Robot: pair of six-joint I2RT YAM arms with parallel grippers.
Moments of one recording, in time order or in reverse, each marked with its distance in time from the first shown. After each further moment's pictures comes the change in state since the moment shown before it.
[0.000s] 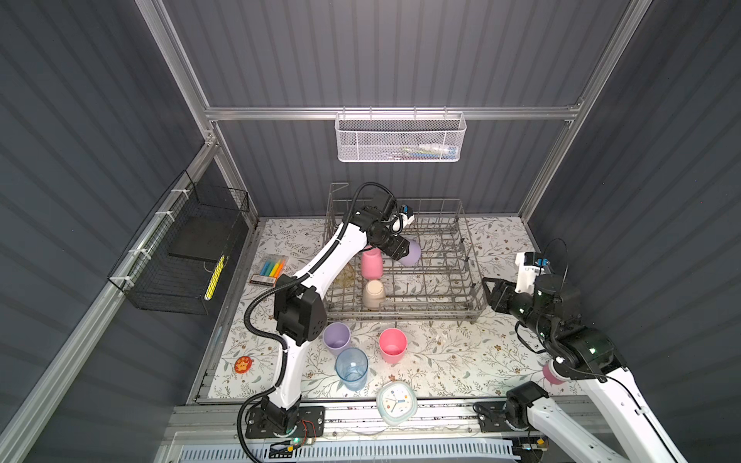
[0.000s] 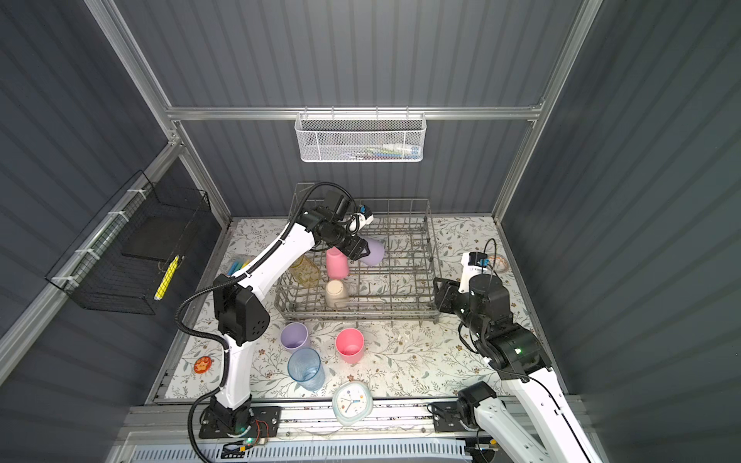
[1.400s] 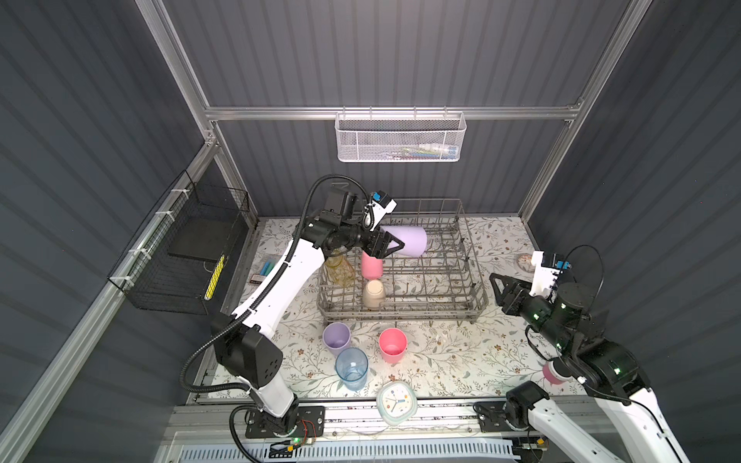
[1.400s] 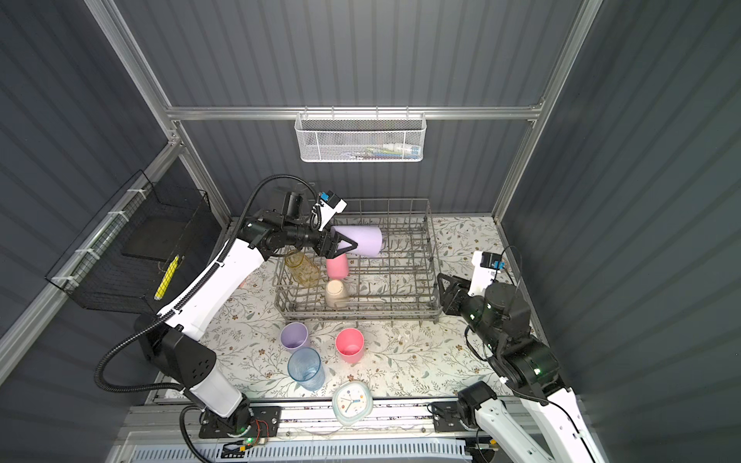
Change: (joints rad) left arm 0.101 -0.453 -0.409 0.238 0.353 -0.079; right arm 0.050 -0.084 0.056 -0.005 0.030 0.024
